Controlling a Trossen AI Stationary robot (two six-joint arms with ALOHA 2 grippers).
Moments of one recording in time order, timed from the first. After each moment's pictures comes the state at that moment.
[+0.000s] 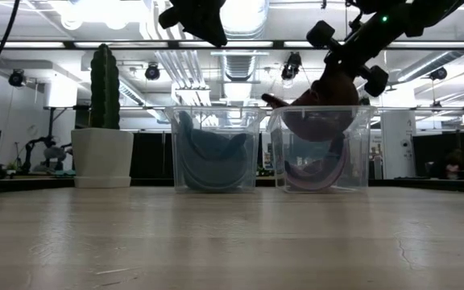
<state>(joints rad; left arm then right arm) 0.07 1.50 1.48 -0.56 -0.66 -0.22 -0.26 1.10 0.69 0.06 0.89 0.97</state>
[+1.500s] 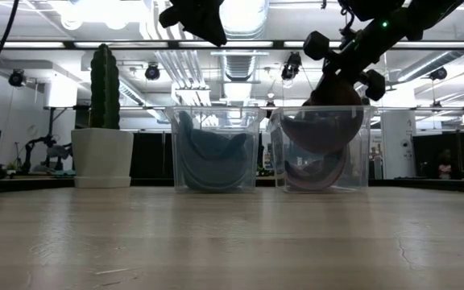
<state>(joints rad) 0.07 1.49 1.48 -0.56 -0.65 -0.19 -0.26 1.13 0.69 -0.01 0.80 0.86</state>
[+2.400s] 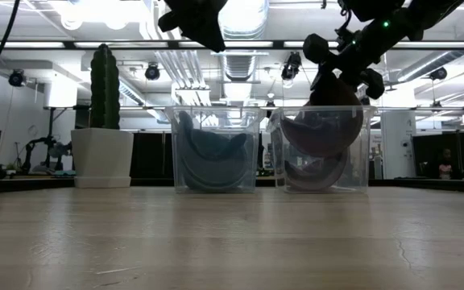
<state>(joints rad) 0.07 1.49 1.45 -0.56 -0.64 -0.19 -0.26 1.13 0.69 -0.02 0.76 0.75</state>
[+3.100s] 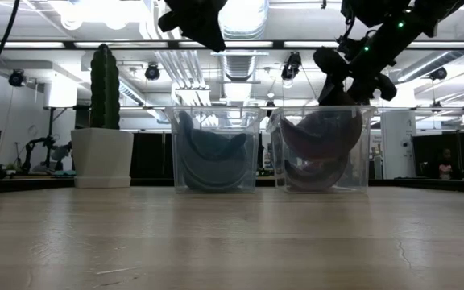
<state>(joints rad) 0.07 1.49 1.45 -0.56 -0.64 -0.19 -0.27 1.08 0.69 -0.28 0.63 0.67</state>
